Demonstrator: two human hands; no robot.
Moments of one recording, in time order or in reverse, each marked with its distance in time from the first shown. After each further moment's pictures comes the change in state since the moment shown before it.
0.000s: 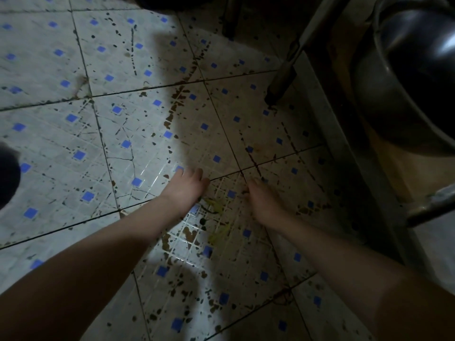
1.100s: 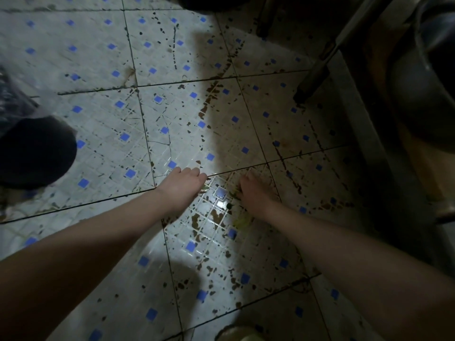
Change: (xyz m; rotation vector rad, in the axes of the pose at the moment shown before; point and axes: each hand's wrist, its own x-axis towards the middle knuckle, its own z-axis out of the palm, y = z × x) left_hand -0.070 -0.034 0.015 -0.067 -0.020 -0.068; right_hand -0.010 -0.077 0.009 -0.089 -0.077 -0.150
